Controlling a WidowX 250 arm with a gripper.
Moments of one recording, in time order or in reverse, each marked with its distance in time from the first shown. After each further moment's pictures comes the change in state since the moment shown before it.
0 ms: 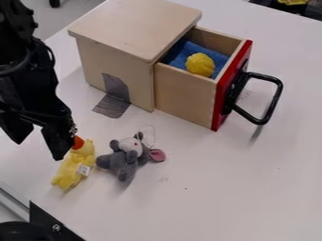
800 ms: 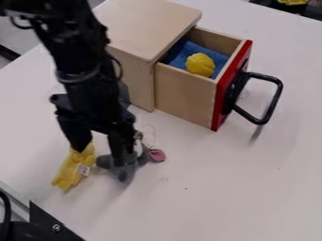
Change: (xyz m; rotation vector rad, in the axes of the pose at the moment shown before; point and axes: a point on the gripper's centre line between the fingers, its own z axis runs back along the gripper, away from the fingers) arm 0.032 -0.059 -0.026 -0.095 0.043 -0.041
